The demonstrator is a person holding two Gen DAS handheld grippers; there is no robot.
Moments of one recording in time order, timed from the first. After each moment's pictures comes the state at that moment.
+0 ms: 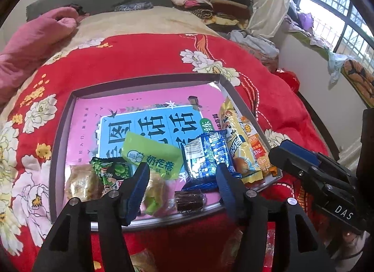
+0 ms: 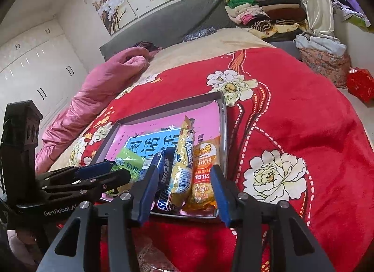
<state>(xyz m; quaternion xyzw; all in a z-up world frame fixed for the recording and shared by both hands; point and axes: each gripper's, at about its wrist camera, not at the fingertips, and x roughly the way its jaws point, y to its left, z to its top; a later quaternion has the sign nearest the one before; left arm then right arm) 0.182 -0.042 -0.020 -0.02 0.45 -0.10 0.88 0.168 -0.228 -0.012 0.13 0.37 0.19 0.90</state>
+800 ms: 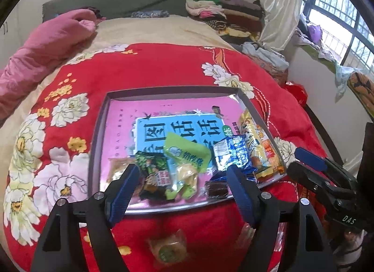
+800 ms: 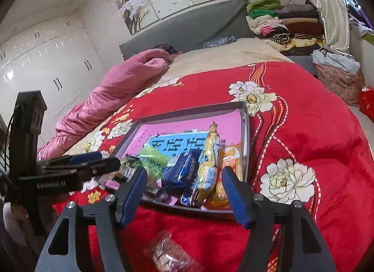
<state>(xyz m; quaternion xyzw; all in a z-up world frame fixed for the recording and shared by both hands) 0.153 0.003 0.006 -0.03 0.43 -0.07 0.90 0.146 -0.212 0.003 0.10 0.34 0.25 0.90</state>
